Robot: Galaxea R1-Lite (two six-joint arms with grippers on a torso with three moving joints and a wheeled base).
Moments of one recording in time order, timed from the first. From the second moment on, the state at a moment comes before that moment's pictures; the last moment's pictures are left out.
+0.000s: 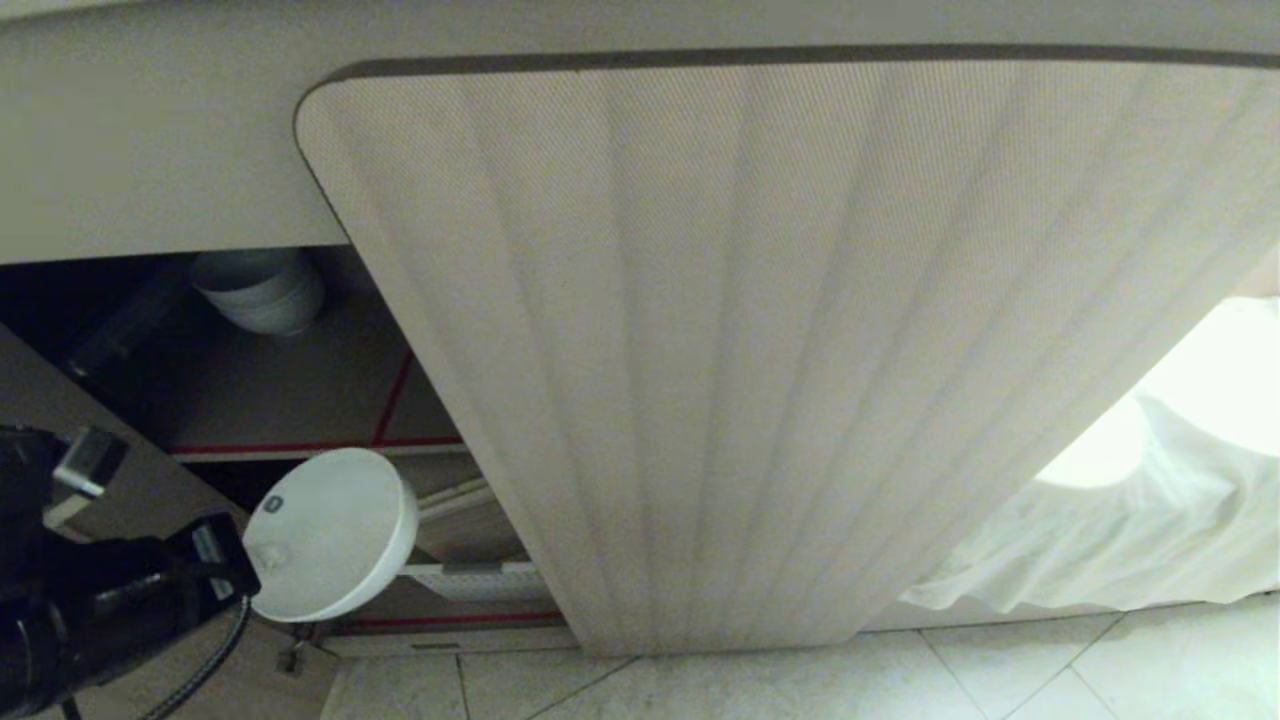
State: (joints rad) left arm -0.15 1.15 -0.51 -0.01 0.04 -0.64; right arm 0.00 0.00 0.00 0.00 0.00 -0.01
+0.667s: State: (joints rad) left arm -0.23 0.93 -0.50 0.24 0.03 -0.42; right arm 0.00 0.00 0.00 0.00 0.00 -0.01
